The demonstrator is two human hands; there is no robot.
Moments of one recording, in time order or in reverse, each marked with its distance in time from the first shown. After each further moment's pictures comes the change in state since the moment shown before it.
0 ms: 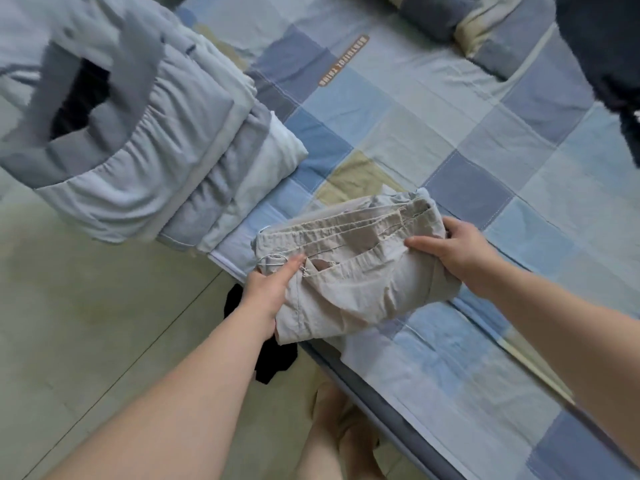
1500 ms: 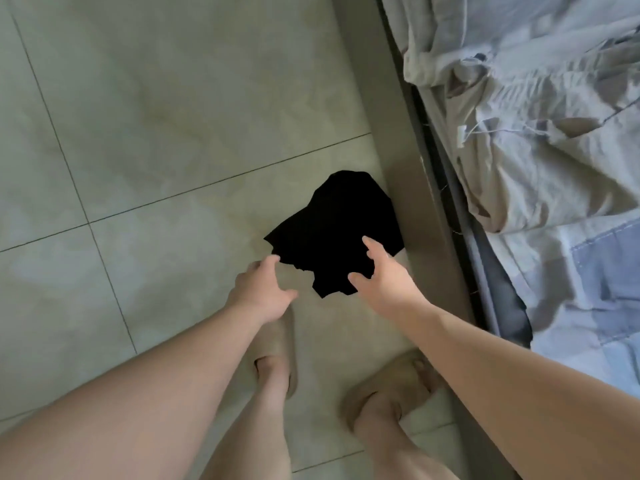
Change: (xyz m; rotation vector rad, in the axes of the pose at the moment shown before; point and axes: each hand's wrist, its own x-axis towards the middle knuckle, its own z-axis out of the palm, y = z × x) left_hand 0.091 -0.274 -0.261 0.776 0.092 -0.147; right_hand -0.030 0.189 0.392 -0.861 -0.473 -0.095
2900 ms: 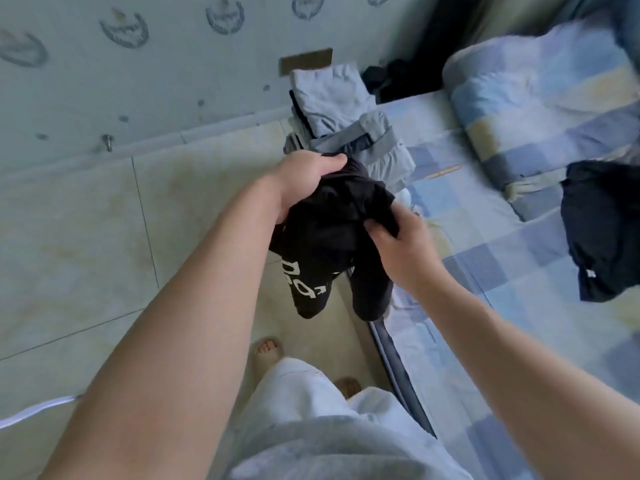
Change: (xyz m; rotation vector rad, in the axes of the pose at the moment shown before) left_hand -0.506 0.191 -0.324 -0.812 -0.133 0.660; right_hand -0.473 -0.226 -0.236 0.261 0.601 -0.494
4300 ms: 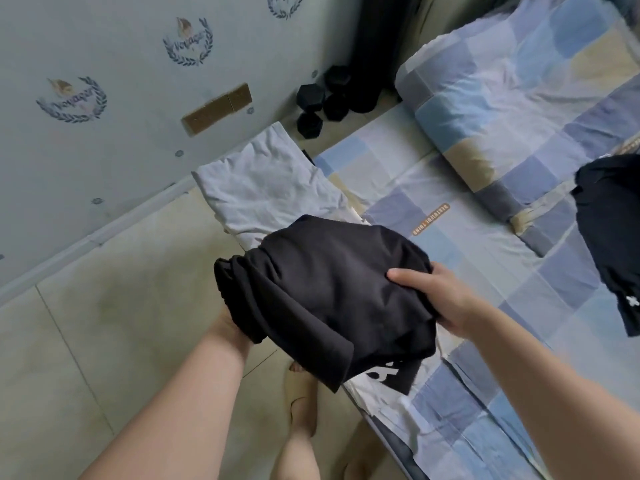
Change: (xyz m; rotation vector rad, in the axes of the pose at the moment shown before) left_hand 0.362 0.050 -0.035 -0.615 0.354 -0.627; right_hand 0.367 0.113 -0.072 0.663 -0.139 0.670
